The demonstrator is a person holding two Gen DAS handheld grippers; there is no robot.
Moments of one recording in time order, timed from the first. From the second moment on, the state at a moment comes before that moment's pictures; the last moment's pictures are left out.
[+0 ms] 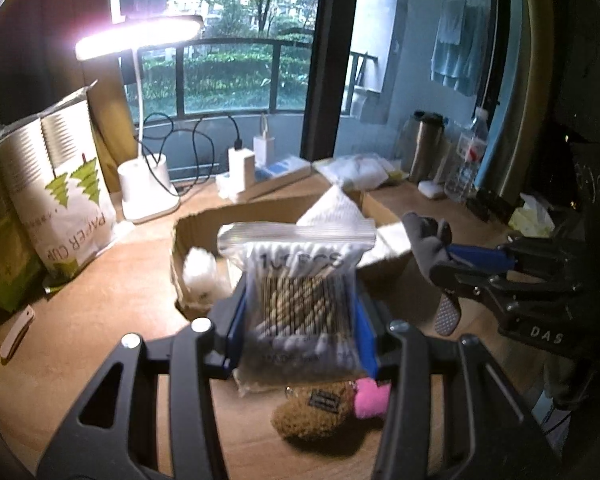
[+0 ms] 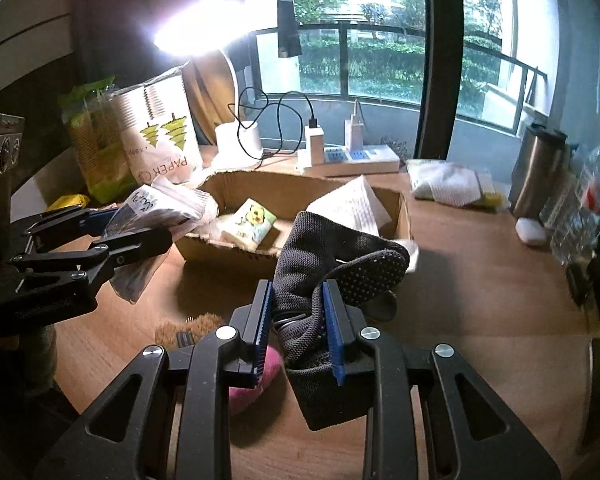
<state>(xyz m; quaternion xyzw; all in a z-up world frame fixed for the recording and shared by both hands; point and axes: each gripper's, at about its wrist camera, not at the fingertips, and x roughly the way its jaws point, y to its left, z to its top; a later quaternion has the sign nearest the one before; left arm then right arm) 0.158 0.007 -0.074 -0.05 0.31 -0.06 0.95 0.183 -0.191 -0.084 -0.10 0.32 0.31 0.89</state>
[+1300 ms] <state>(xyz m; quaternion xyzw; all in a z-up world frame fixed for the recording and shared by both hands) 0.274 0.005 -0.106 -0.07 0.34 -0.06 0.93 0.306 -0.173 -0.102 -0.06 0.33 0.32 0.88</state>
